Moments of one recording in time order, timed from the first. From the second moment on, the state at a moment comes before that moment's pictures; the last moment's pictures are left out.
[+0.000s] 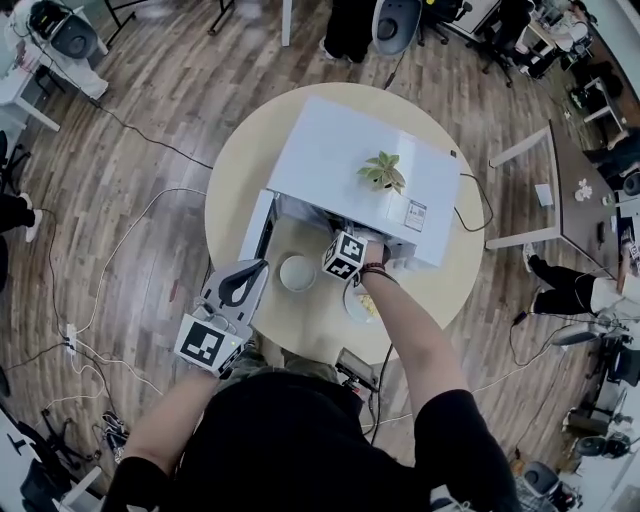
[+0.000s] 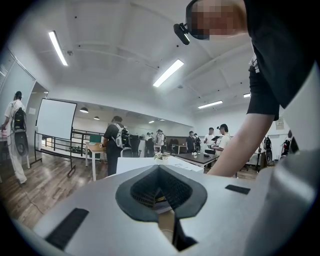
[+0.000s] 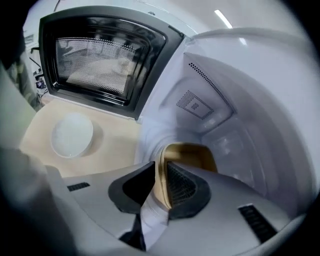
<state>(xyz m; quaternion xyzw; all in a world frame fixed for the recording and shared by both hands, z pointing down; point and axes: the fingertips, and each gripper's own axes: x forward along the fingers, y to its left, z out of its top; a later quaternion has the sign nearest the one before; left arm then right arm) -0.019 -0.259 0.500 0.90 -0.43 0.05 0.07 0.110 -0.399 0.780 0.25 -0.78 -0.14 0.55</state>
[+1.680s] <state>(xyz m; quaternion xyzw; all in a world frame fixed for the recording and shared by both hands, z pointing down) 0.012 -0.268 0.450 0.94 -0.33 -0.03 0.02 0.035 -0.210 0.544 0.39 -0.86 -0.08 0.30</state>
